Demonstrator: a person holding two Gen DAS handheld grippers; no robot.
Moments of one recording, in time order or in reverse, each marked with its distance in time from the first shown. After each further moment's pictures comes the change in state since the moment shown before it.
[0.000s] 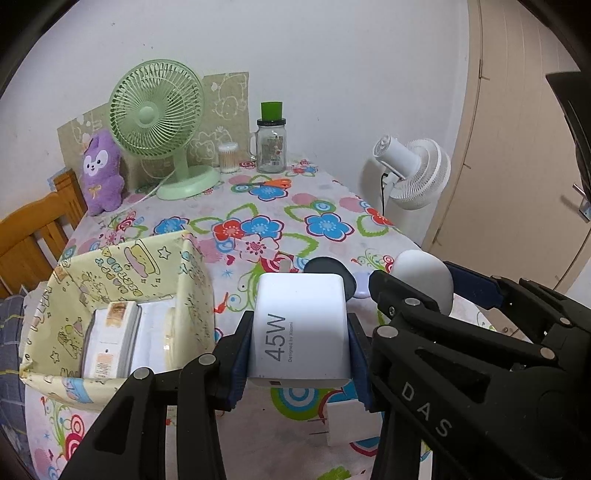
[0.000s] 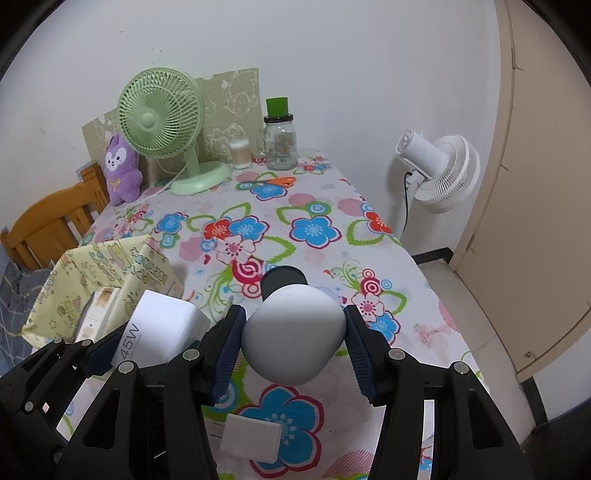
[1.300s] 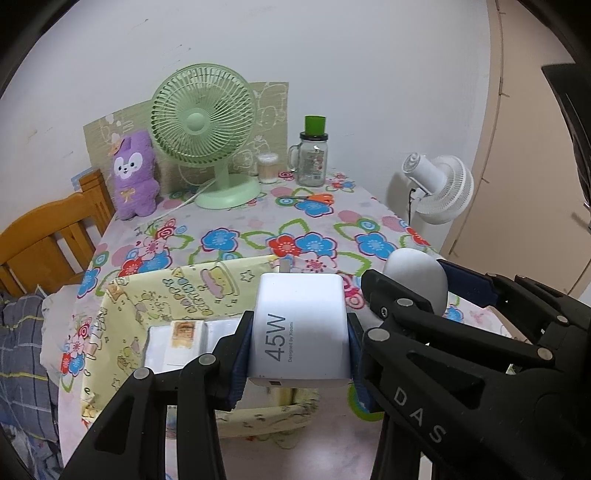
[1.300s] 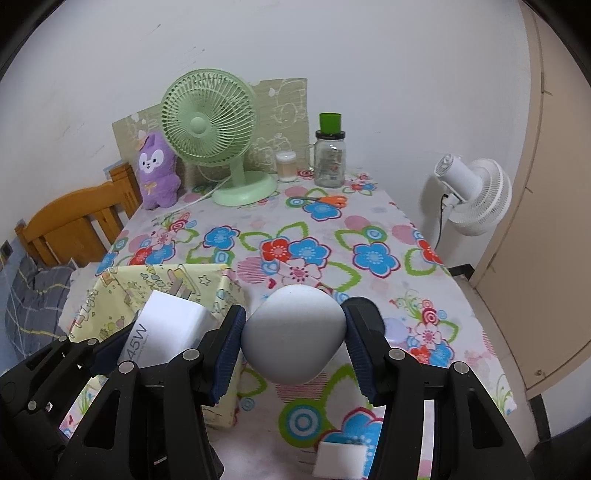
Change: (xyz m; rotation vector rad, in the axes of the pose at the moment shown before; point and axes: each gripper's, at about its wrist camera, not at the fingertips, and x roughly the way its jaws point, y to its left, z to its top) left arm -0.022 0.075 0.019 -0.030 -0.010 0.047; right arm -0.002 0.081 0.032 -0.052 -0.011 0.067
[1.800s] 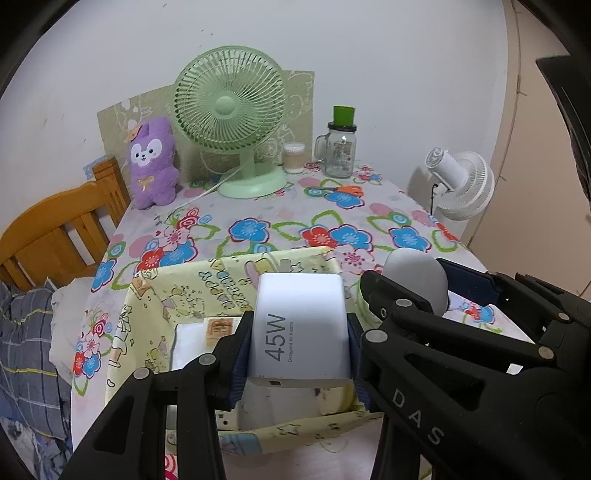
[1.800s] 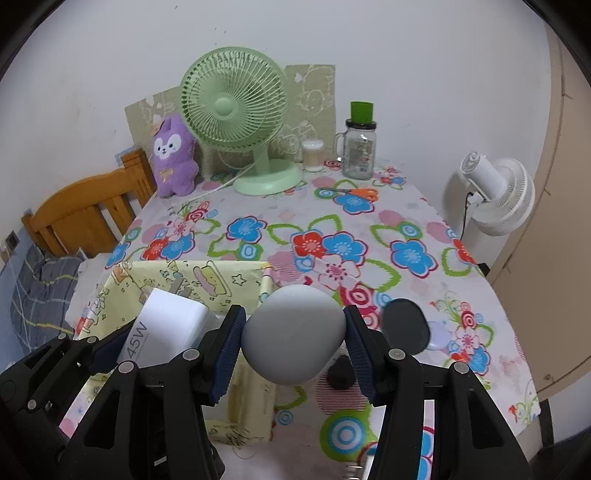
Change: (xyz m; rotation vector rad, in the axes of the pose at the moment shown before) left arm 0.016 0.039 -0.001 -0.019 0.032 0.043; right arm 0.030 0.037 0.006 -0.026 0.040 0.042
